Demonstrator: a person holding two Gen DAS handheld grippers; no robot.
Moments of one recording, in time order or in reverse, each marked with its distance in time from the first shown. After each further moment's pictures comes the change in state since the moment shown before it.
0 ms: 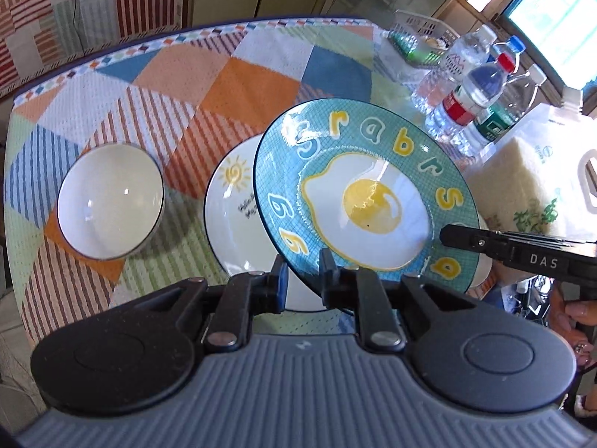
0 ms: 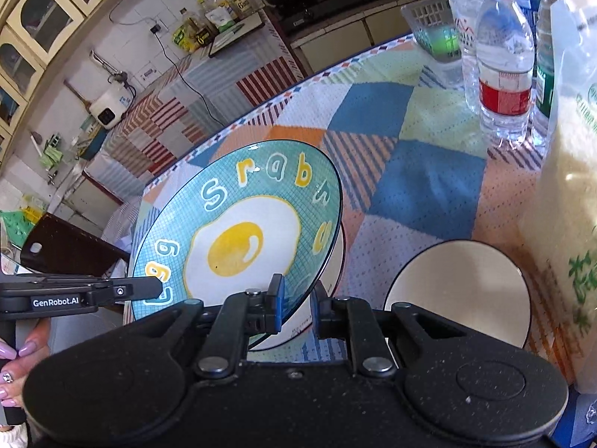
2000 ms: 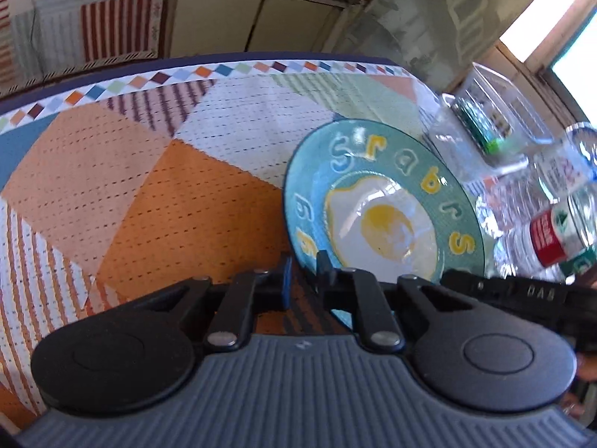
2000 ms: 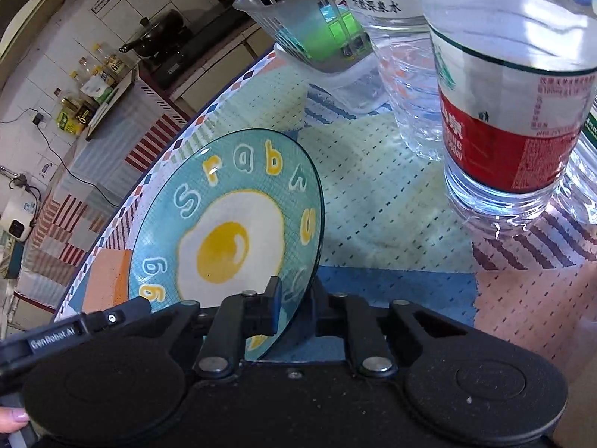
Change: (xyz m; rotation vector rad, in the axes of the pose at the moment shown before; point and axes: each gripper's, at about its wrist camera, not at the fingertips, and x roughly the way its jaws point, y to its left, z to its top) left arm 0.206 0.012 0.163 -0.030 -0.128 -0.045; right arm 0.147 -0.114 0.117 0.327 -0.111 -0.158
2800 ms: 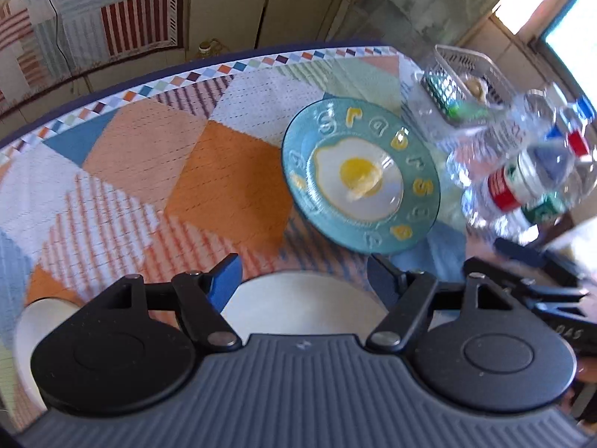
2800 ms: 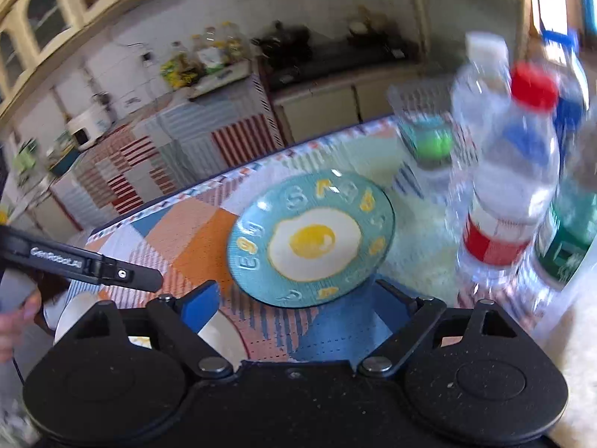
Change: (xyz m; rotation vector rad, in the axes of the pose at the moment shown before) left arm -0.098 -0.023 -0.007 0.000 0.103 0.059; right arm -0.116 0.045 -0.036 -0.424 -0.091 0.074
